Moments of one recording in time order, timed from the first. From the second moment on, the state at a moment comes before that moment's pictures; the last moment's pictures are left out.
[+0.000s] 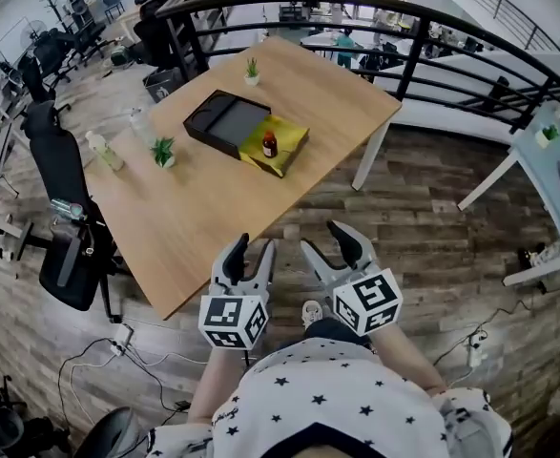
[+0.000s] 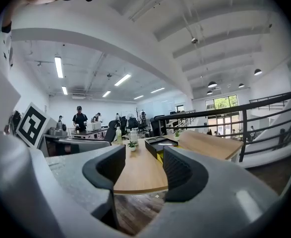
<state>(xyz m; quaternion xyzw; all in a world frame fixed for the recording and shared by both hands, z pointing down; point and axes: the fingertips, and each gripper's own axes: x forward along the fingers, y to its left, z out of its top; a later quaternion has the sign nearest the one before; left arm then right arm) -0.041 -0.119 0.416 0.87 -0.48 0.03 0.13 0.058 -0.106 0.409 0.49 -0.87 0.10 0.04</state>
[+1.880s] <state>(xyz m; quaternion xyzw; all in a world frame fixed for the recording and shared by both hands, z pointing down) -0.089 -0.347 0.475 0.79 -0.58 0.05 0.19 0.029 -0.415 0.522 0.40 -0.90 0.11 0.16</state>
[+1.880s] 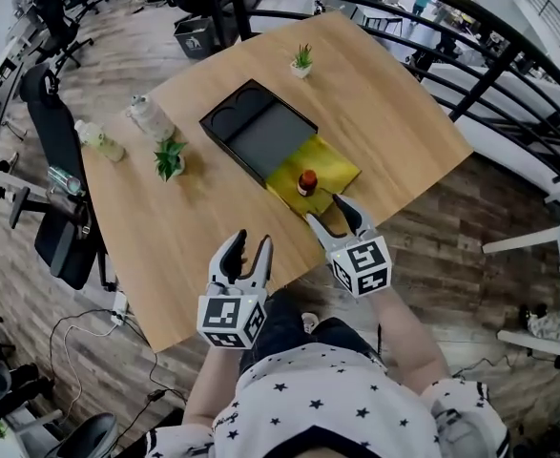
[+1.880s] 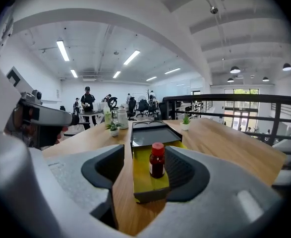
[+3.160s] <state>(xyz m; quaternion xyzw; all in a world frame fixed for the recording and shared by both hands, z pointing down) -0.105 -0.374 0.487 0.80 -0.56 0.05 0.20 0.004 -0.489 0.556 0.44 -0.87 0.08 0.22</state>
